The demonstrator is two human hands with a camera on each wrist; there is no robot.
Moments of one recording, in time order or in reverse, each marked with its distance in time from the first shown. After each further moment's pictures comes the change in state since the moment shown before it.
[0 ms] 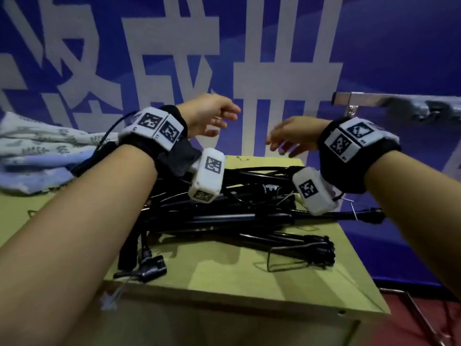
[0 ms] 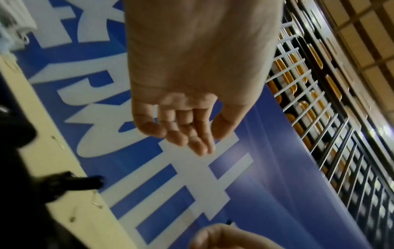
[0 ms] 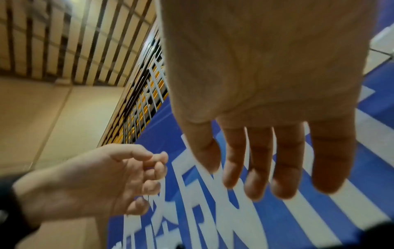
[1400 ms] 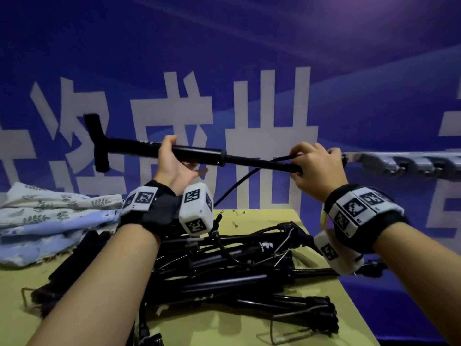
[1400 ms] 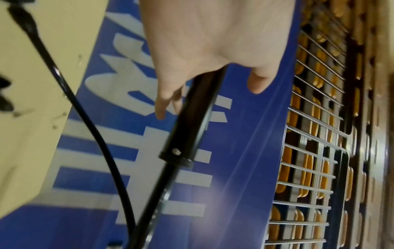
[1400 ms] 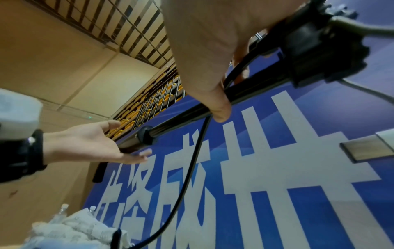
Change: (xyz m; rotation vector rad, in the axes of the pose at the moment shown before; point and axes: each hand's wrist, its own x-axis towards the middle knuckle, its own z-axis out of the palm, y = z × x) left_hand 0.008 0.008 -0.035 -1.019 0.276 0.134; right_hand -0.033 0.007 -0.036 -0.837 0.832 -0.394
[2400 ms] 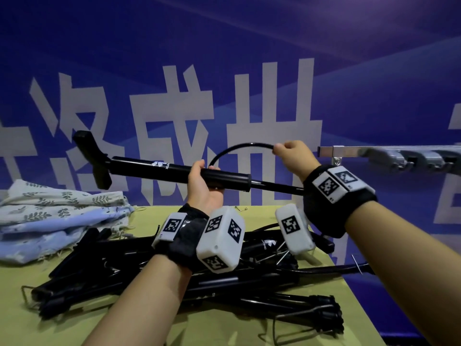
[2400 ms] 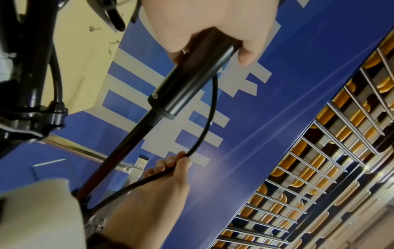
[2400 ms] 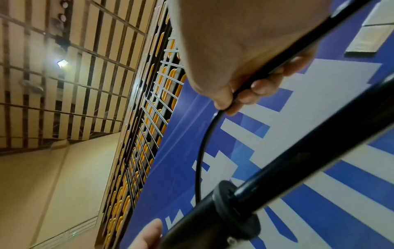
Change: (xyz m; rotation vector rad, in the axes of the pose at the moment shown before) left_hand -0.023 -0.067 0.016 -0.328 0.167 -0.040; right_hand 0.042 -0.026 0.024 0.809 -0.174 0.444
